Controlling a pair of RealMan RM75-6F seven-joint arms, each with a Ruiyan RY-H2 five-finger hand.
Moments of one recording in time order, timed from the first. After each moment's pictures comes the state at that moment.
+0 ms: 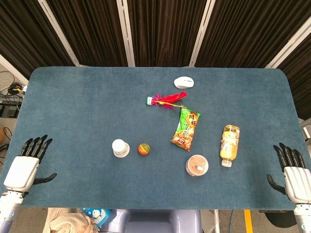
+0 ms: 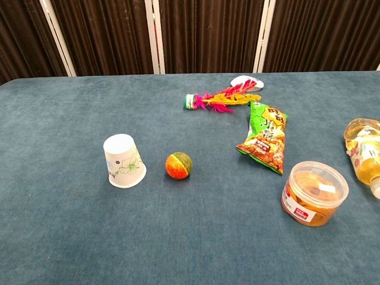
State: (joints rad) left arm -0.14 -1.16 0.01 -1.68 1.55 1.43 0.19; right arm 0.03 -1.09 0.04 -1.62 -1.49 1.47 -0.01
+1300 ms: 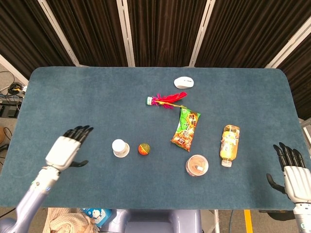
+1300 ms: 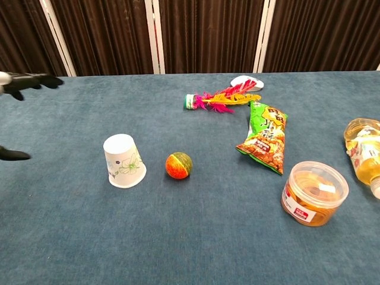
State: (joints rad) left arm -0.41 -1.23 -0.12 -1.82 1.37 1.11 0.47; right arm 0.04 -1.09 0.05 -1.62 -1.47 1.46 -0.01
